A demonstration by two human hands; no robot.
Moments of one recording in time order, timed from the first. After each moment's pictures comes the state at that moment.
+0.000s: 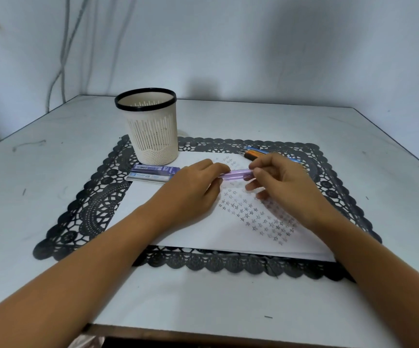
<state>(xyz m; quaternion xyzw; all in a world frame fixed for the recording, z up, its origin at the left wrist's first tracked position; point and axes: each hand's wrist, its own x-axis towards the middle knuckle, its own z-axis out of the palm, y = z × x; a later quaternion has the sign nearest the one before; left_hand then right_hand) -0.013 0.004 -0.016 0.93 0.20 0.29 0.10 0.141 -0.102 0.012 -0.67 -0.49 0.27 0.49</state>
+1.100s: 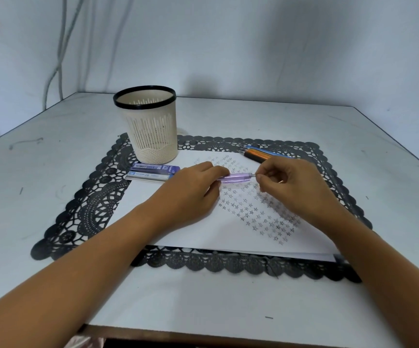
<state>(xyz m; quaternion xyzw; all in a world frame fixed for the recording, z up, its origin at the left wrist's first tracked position) -0.014 0.005 -0.018 0.93 0.21 0.27 0.11 0.153 -0.105 0.011 -0.71 -0.58 0.10 0.39</state>
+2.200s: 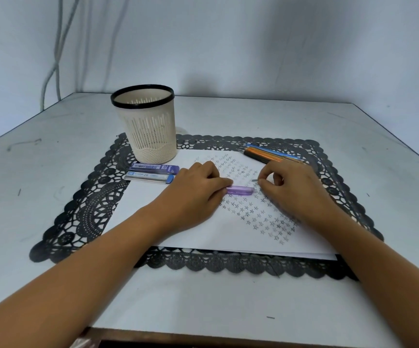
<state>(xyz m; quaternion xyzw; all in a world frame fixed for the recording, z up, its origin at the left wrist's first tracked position) -0.010 0.008 -0.027 0.95 0.20 0.24 0.05 0.163 -0.097 -0.004 -0.77 -0.58 -0.01 0.28</state>
